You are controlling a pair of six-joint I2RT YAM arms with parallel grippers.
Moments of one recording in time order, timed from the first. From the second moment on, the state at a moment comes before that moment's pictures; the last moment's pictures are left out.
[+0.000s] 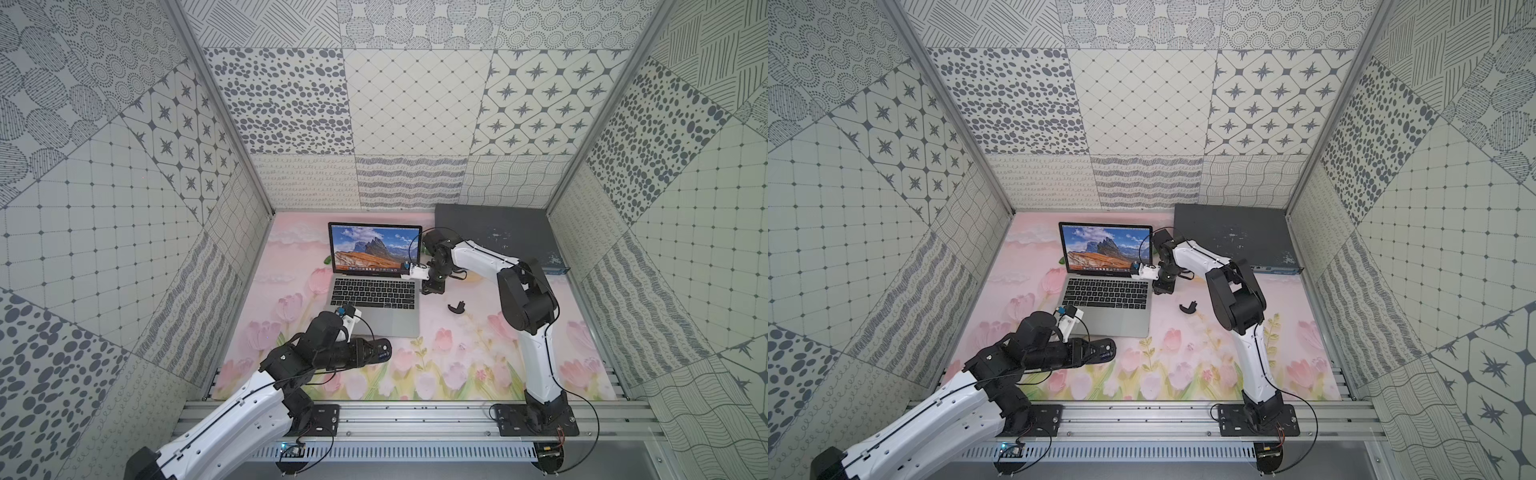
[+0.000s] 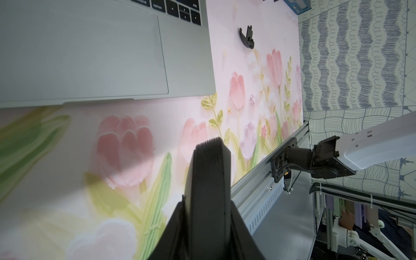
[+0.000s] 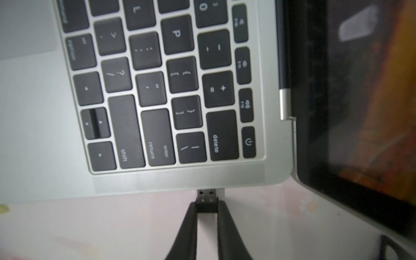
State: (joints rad) left arm -0.55 0.69 0.44 -0.55 0.36 -0.76; right arm 0.52 2.18 1.67 -0.88 -0.24 -0.87
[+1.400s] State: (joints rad) left arm -0.15 1.34 0.35 0.24 0.57 -0.70; right arm 0.43 2.08 1.57 -0.85 -0.24 -0.83
